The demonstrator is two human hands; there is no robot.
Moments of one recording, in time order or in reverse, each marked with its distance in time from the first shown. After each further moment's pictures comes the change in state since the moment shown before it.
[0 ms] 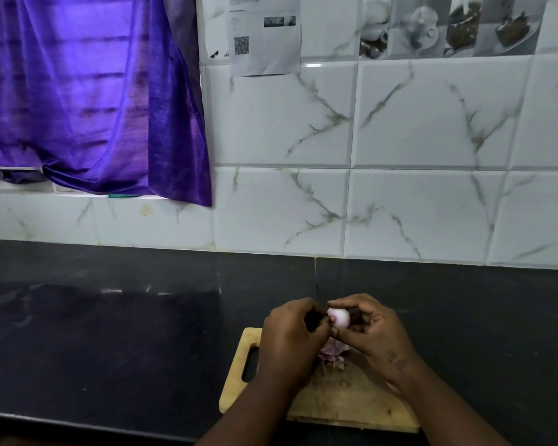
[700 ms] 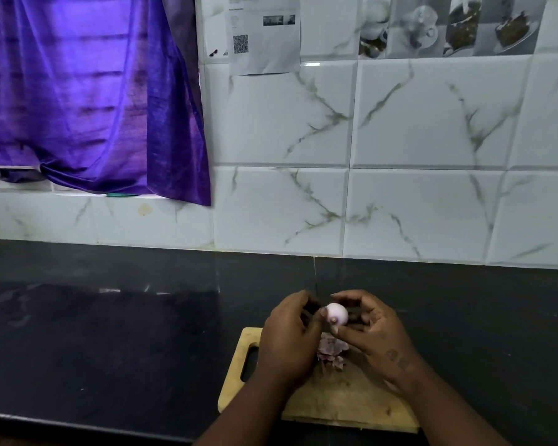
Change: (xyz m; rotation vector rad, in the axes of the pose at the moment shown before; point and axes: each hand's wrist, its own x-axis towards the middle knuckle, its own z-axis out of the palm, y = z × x) left_hand 0.001 -0.001 0.002 -0.088 -0.015 -0.054; right_hand -0.002 -0.006 -0.001 0.003 -0.007 0.059
